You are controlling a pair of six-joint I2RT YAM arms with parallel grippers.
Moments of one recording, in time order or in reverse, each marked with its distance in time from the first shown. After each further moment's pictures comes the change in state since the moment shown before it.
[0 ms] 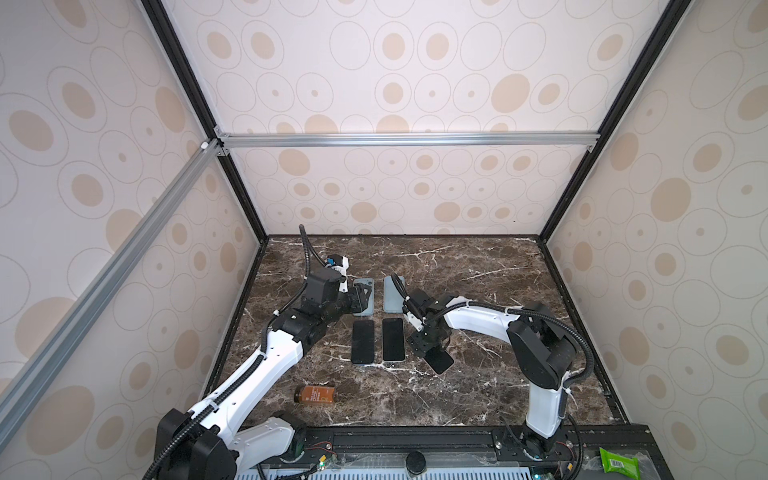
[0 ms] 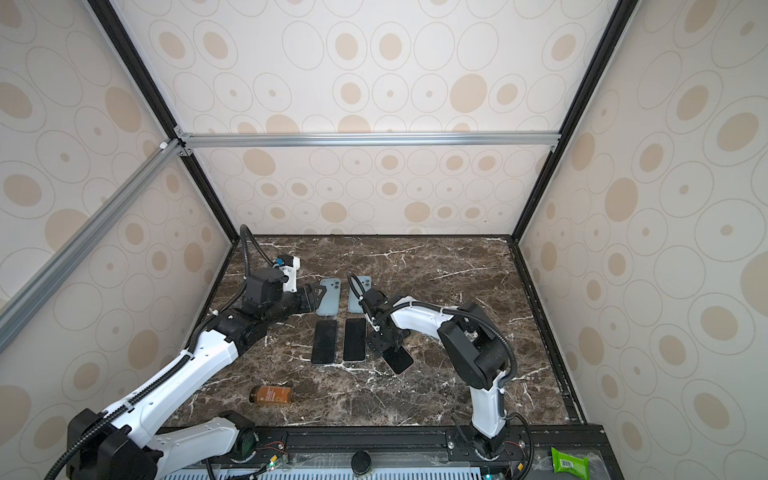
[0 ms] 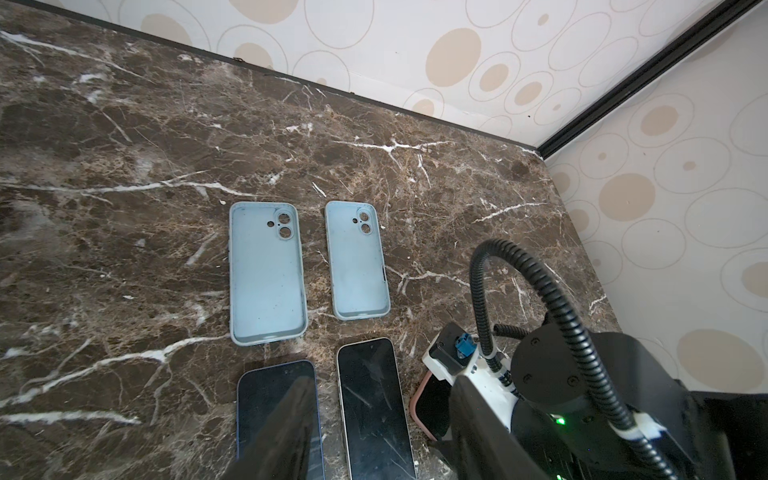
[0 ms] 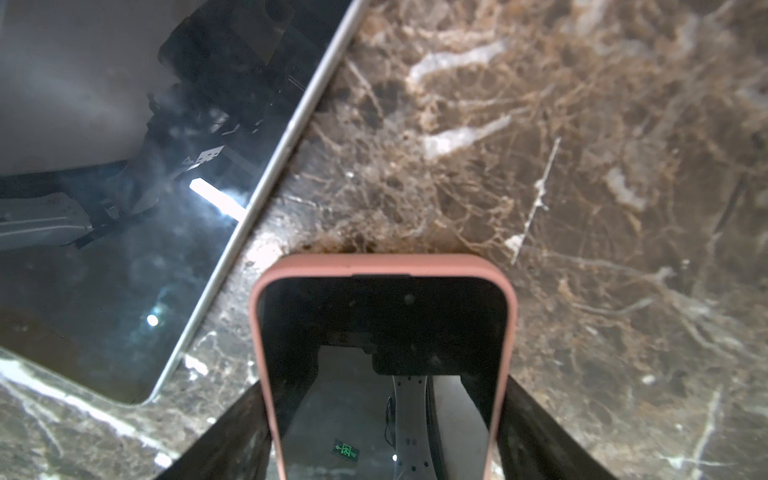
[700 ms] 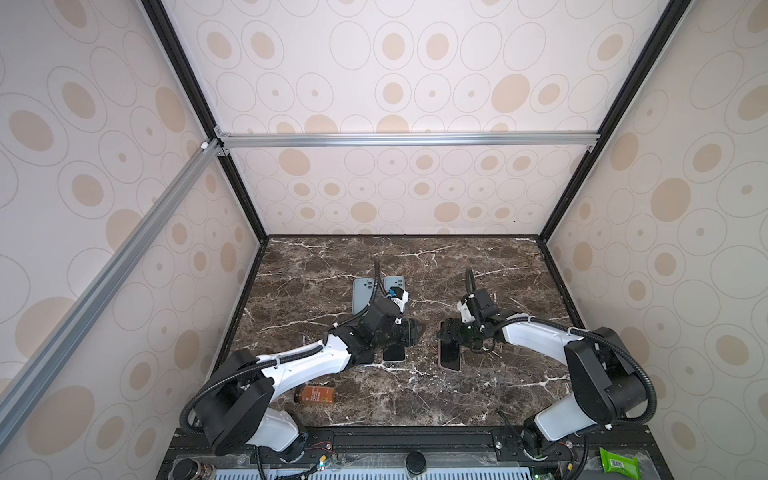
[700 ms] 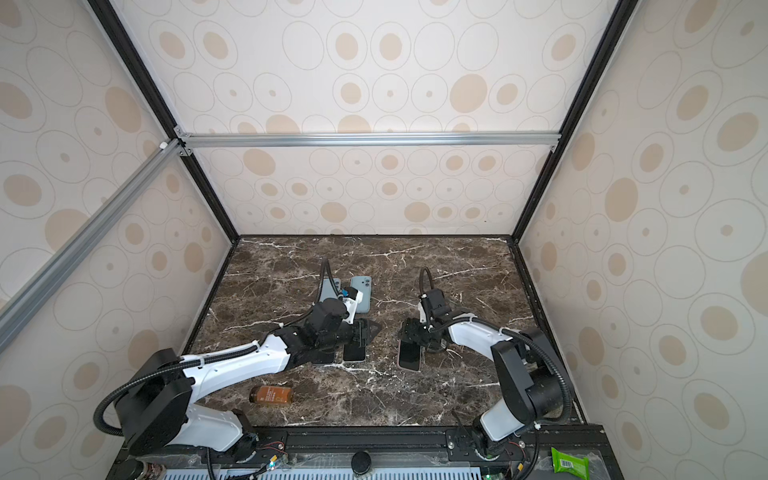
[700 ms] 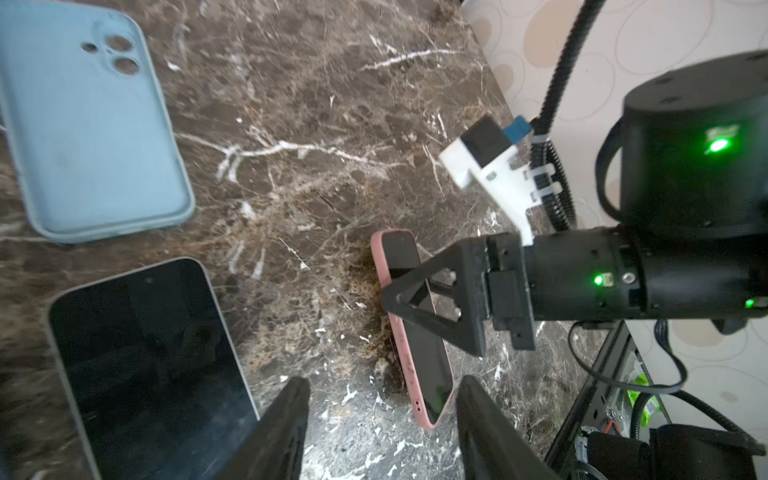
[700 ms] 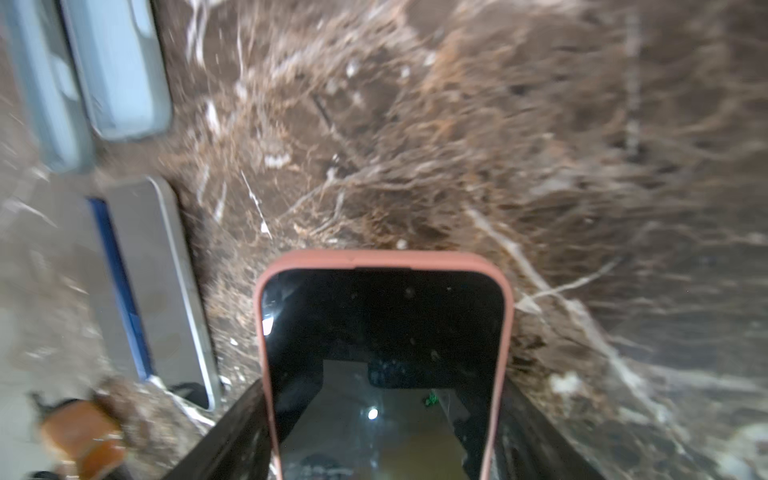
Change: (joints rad) left arm -0.399 0.322 -0.111 0.375 0.030 -0.164; right arm -0.375 -0.392 -0.523 0.474 -0.335 0.523
